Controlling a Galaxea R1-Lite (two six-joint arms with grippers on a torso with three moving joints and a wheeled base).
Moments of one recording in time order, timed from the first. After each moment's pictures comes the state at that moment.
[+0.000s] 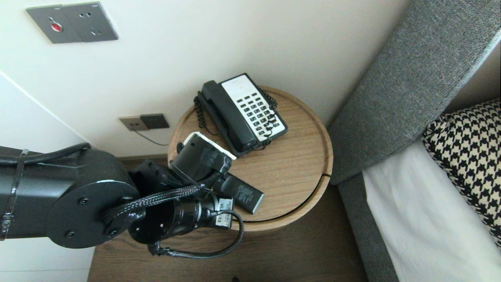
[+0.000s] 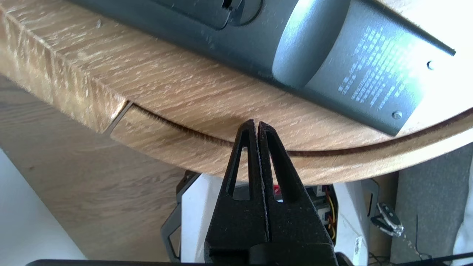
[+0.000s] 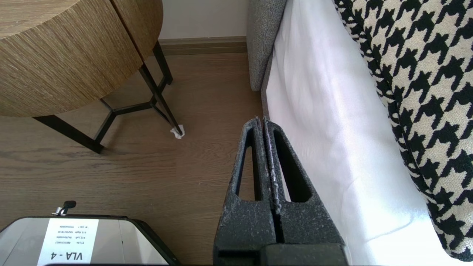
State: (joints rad) left arm -0.89 1.73 -1.11 0.22 0.36 -0.52; right arm 0.01 0.00 0.00 0.01 0.00 -0.02
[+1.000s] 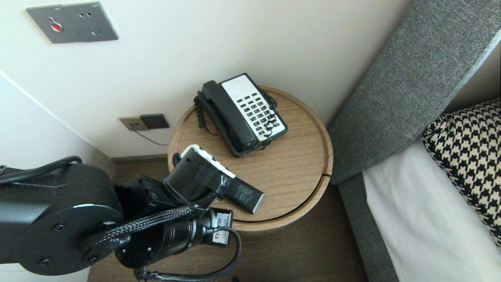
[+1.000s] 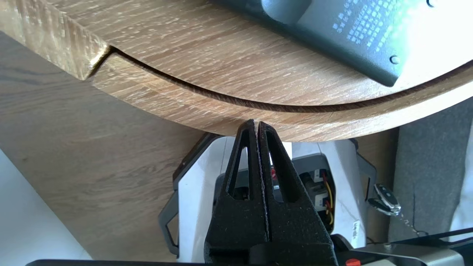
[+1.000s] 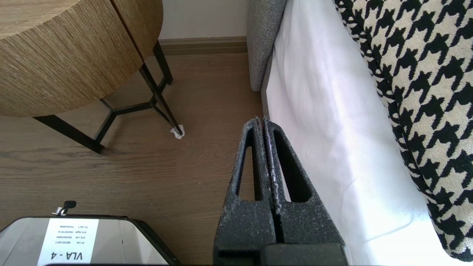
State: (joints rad) left arm -0.94 1.68 -1.04 0.22 0.36 -0.56; right arm 0.01 0.00 0.00 0.01 0.00 -0.02
